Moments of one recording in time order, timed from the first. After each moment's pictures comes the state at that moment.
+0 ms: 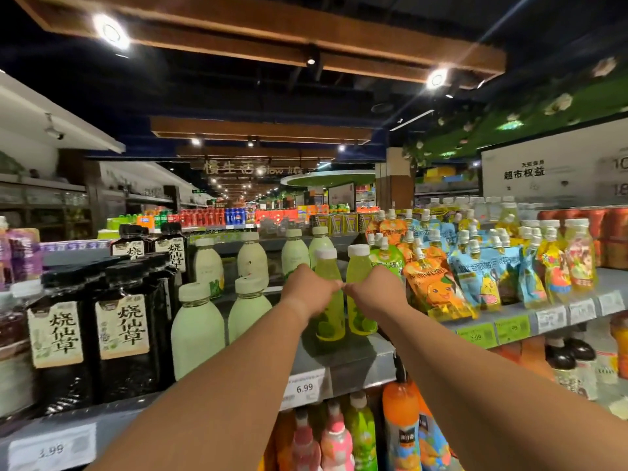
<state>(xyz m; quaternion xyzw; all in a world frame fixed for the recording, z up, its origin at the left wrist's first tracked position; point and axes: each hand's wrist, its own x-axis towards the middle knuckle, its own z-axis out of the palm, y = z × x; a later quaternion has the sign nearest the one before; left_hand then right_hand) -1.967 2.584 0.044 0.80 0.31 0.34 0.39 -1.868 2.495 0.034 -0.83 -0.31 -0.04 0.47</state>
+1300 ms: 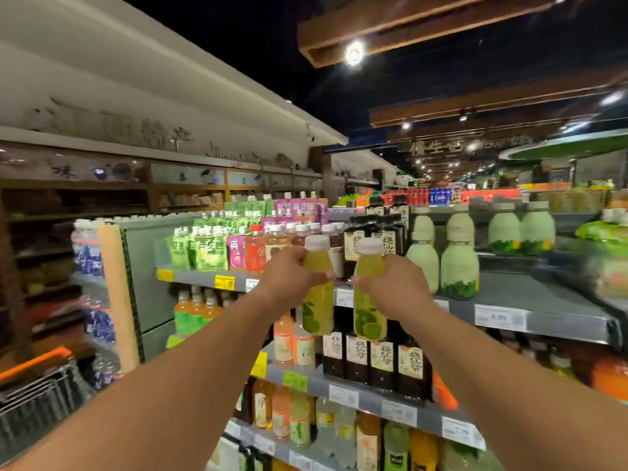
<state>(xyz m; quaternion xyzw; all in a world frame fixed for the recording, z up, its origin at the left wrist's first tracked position) -2.388 2.467 0.028 0.69 0.47 0.47 0.26 -2.202 2.425 0.021 -0.63 -0.62 0.11 0.46</state>
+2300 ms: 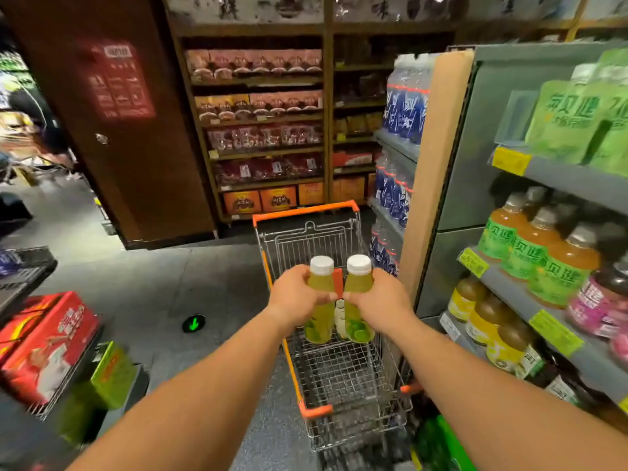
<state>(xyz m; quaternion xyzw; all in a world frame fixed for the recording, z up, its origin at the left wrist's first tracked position) -2.914 2.523 -0.223 0.29 0.81 0.48 0.16 -2.792 2.635 -0.210 -0.39 -0.82 0.39 0.17</state>
